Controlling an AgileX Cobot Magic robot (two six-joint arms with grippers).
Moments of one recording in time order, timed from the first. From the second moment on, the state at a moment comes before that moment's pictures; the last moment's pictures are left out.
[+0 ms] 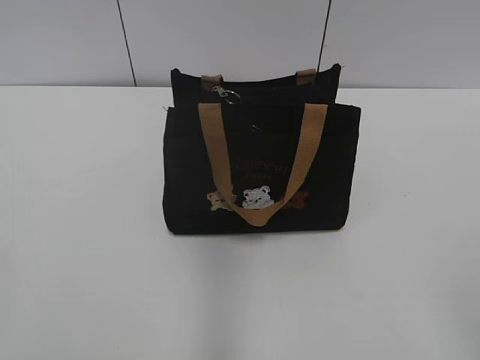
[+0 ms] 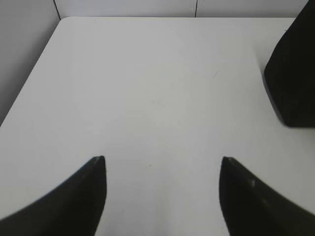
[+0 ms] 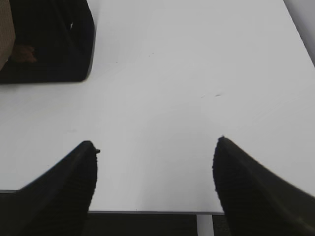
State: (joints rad) left arm -0.01 0.00 -0.54 -0.02 1.07 0.04; right arm -0.05 -0.01 -0.47 0.11 1.09 -0.11
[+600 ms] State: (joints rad) left arm -0.01 0.18 -0.56 -0.12 0.67 0.04; right arm -0.05 -0.01 -0.47 0.11 1.09 -0.11
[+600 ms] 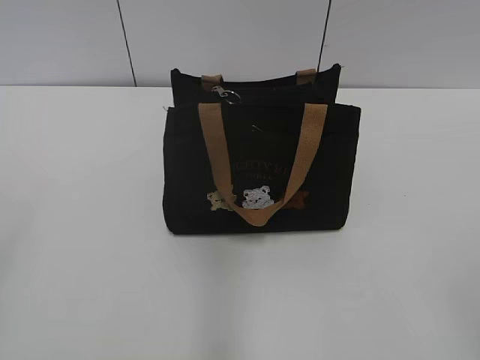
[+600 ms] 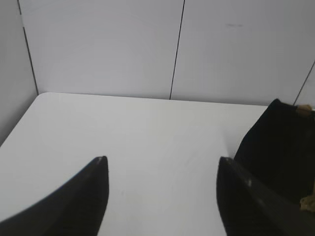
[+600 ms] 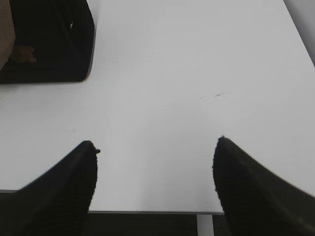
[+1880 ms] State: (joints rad) left arm -0.21 1.50 -0.58 0.06 -0.73 -0.02; right arm -0.05 -0.01 -0.47 0.11 1.09 -0.11
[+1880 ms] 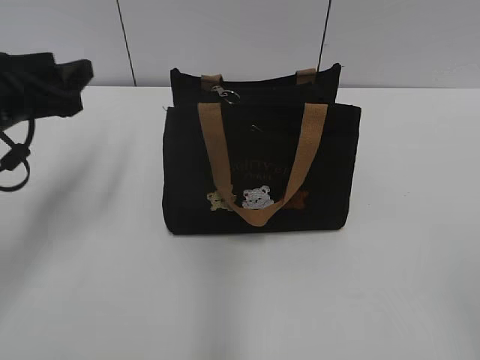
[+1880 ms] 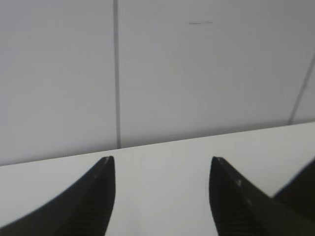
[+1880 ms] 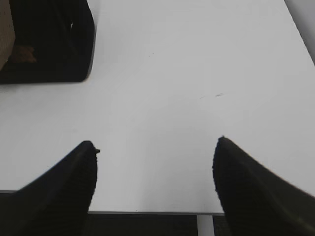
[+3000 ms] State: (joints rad) left arm -0.17 1.77 -0.72 0.50 -0.86 -0.18; right arm -0.05 -0.01 -0.47 0.11 1.09 -0.11
